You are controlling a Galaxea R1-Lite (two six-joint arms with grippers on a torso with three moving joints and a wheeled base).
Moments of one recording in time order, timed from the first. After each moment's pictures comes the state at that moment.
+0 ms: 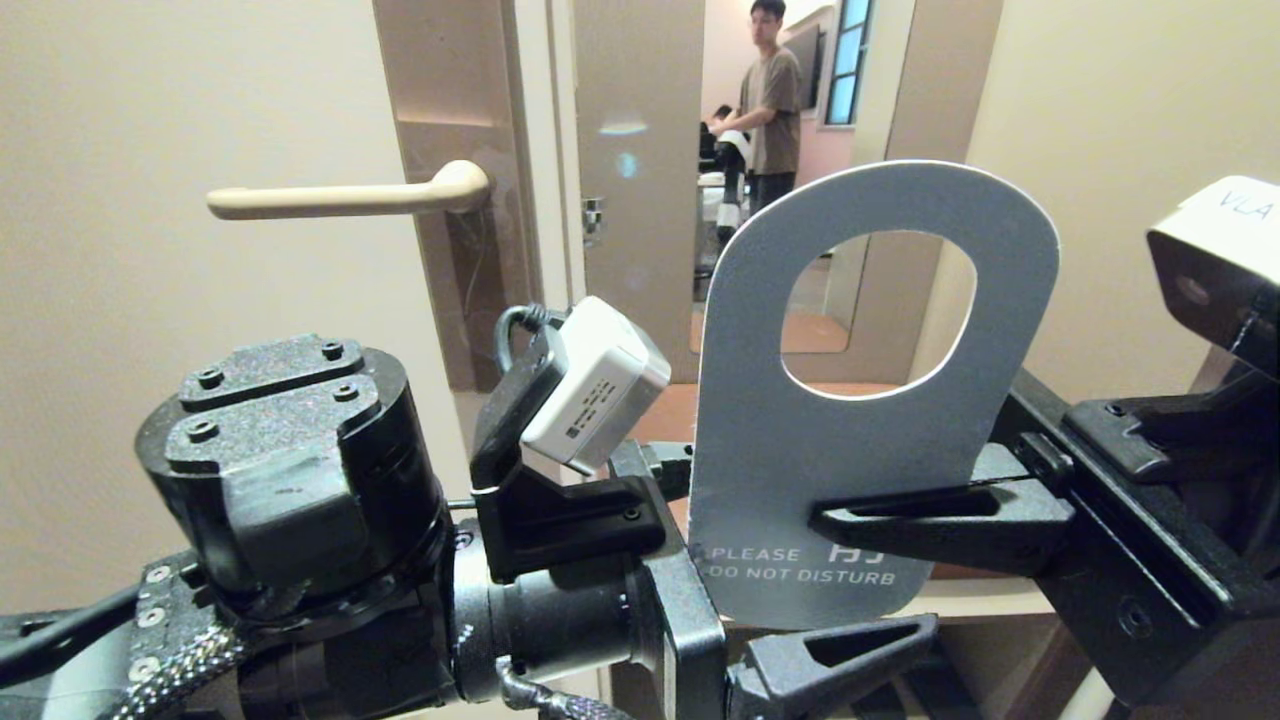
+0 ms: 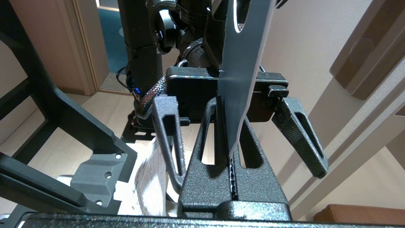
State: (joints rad) left arm -0.96 1.60 -0.72 -0.87 -0.37 -0.12; right arm 0.62 1.40 -0.77 -0.60 0.94 -0.04
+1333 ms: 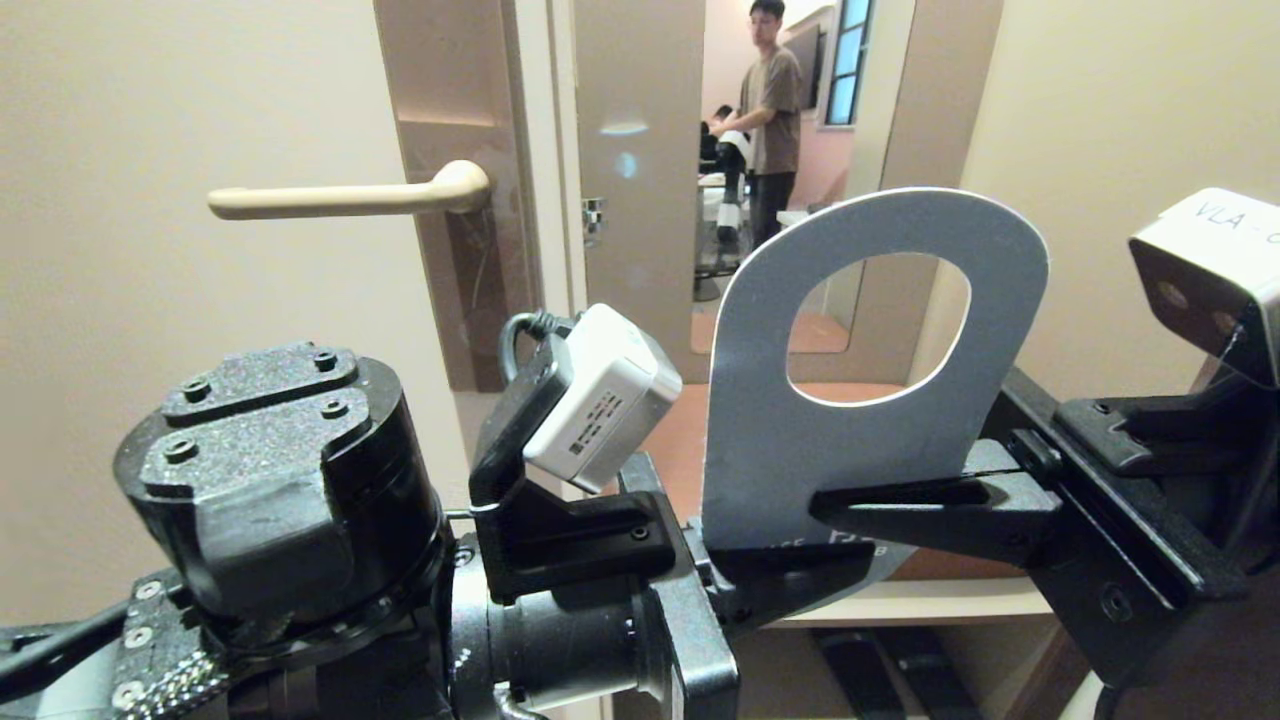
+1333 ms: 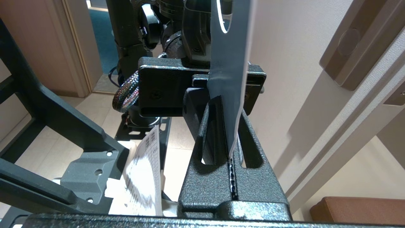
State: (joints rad) left arm -0.98 1.59 -0.72 -0.88 -0.37 -0.14; right arm 0.62 1.41 -0.76 -0.60 0.93 -0.05
